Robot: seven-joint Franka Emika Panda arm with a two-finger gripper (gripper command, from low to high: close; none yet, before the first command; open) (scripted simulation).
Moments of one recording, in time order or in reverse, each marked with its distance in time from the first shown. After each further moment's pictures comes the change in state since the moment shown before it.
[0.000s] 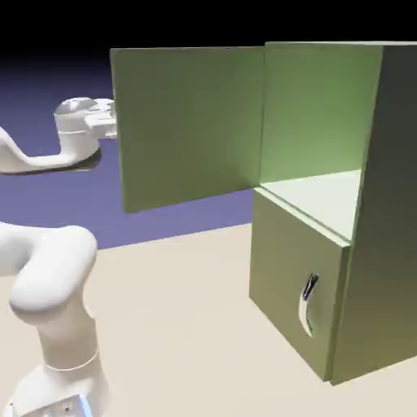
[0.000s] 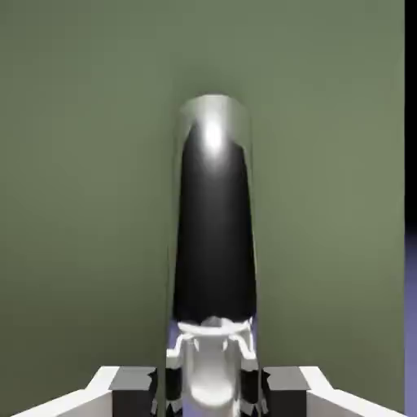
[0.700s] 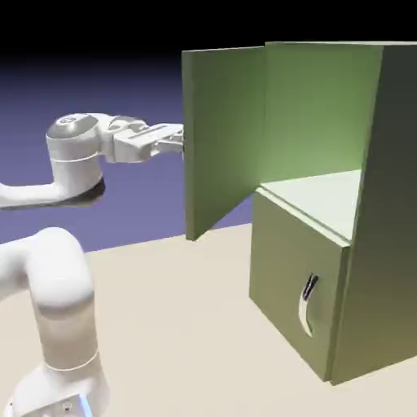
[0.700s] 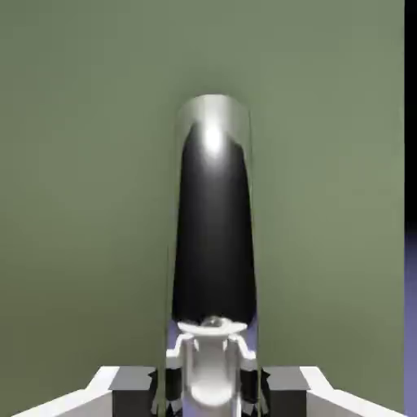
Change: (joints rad) arm 0.551 -0.188 -0.597 -0.706 -0.417 0.760 0.020
